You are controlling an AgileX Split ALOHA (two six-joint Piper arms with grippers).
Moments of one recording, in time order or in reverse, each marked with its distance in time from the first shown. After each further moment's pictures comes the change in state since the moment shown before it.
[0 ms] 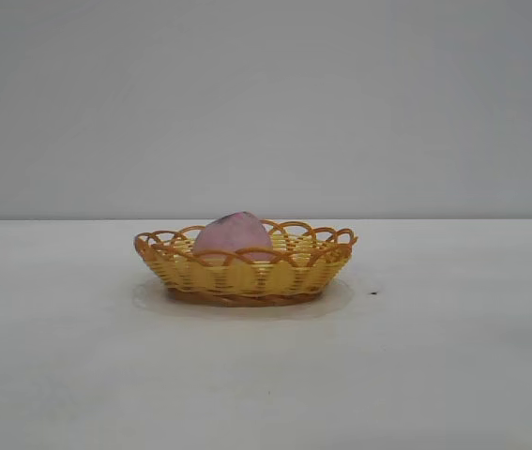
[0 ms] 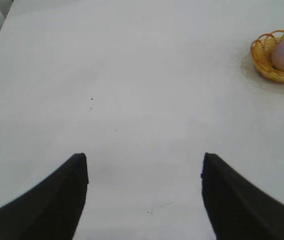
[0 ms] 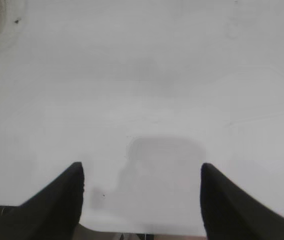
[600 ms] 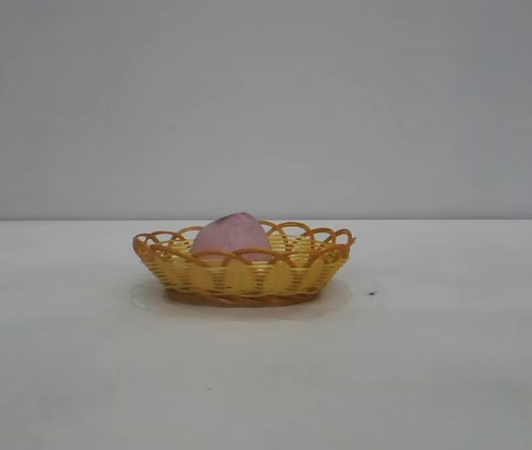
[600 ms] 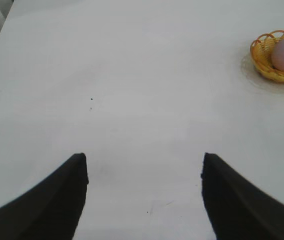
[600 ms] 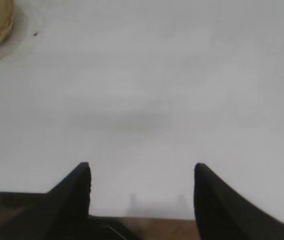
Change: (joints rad) left arm 0.000 0.000 0.000 0.000 0.000 0.000; right arm 0.000 -0.362 0.042 -0.010 0.120 -0.005
